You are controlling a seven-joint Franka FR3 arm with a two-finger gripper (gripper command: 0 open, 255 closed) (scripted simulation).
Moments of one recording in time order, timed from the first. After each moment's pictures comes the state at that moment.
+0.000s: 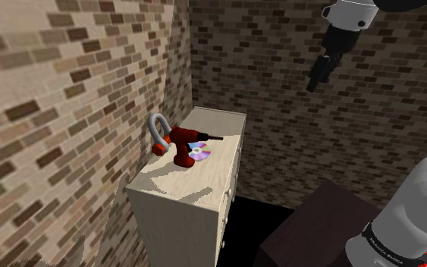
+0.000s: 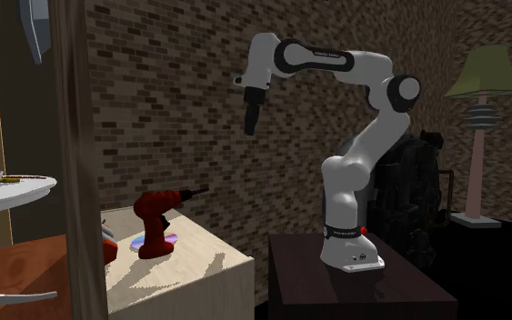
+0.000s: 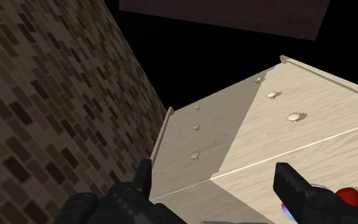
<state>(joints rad) 0.02 -0.79 0.00 -2.30 -0.07 1.68 -0.10</state>
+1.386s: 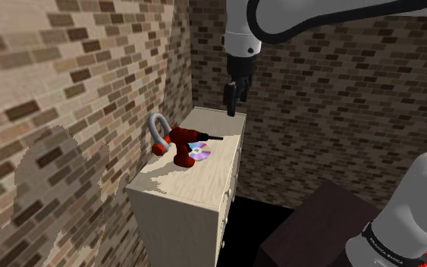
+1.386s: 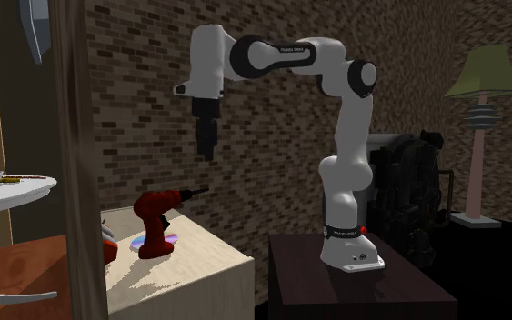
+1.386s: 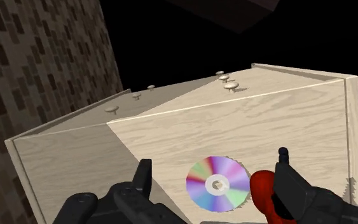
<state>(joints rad) 0.15 -0.19 0.27 -1.94 -0.06 1.77 0.04</state>
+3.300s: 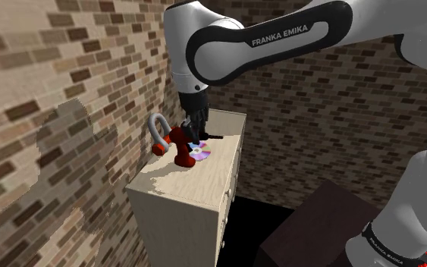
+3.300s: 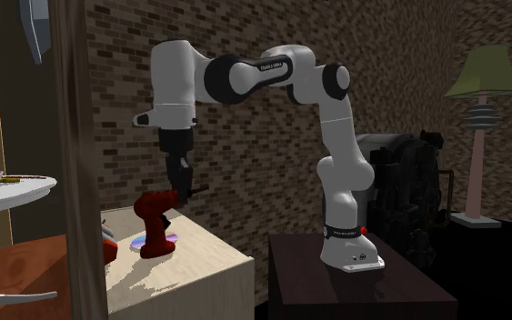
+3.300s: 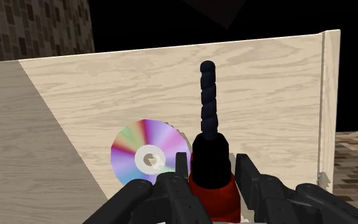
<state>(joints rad) 0.25 0.18 0.37 -1.71 -0.17 1.80 0.14</state>
